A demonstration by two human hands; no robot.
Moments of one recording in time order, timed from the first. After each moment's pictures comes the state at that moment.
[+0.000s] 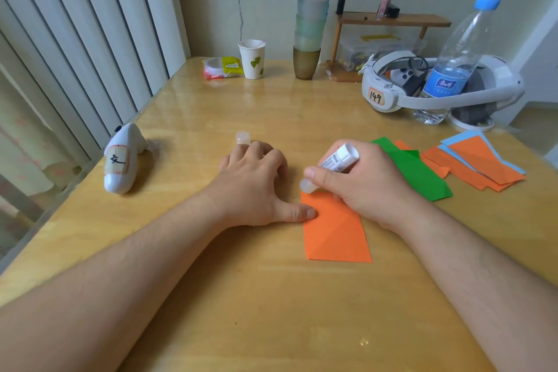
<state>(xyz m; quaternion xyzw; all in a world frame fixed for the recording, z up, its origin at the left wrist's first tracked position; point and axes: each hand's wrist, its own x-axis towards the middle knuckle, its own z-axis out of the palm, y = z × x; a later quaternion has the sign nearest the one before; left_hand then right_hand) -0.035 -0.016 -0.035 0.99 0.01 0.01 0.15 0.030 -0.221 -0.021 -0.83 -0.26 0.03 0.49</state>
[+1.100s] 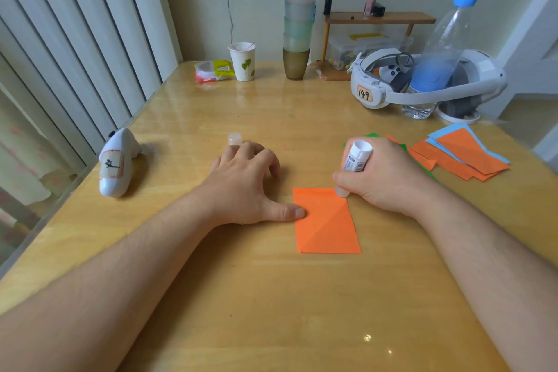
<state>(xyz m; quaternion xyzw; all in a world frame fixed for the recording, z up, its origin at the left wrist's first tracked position) -0.038 -0.013 -0.031 0.99 0.00 0.00 0.16 0.035 -0.255 -0.003 -0.90 -0.24 0.04 0.35</state>
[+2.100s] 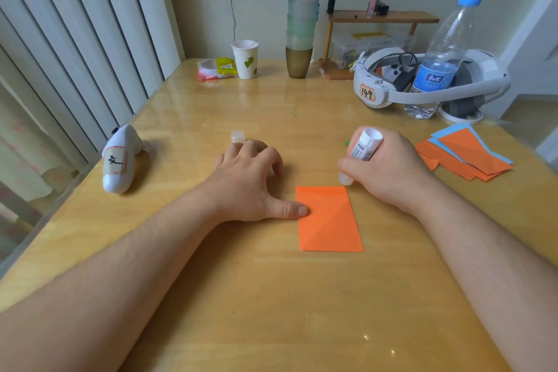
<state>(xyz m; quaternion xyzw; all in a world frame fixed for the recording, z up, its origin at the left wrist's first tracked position) -0.038 -0.013 -0.031 0.99 0.00 0.00 0.16 0.039 -0.251 -0.005 -0.89 -0.21 -0.02 0.40</state>
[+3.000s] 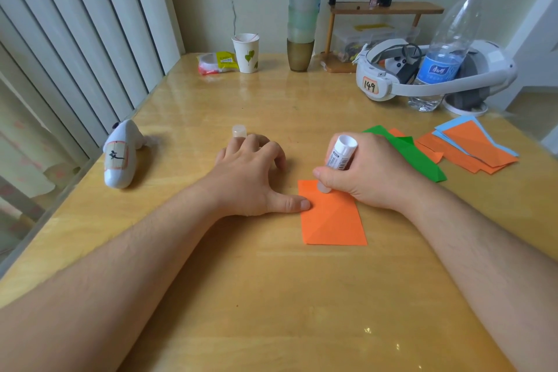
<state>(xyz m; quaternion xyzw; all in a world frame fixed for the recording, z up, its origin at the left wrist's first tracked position) -0.038 -0.012 -0.033 0.99 0.00 0.00 0.16 0.026 -0.232 -0.008 -0.89 -0.29 0.03 0.35</state>
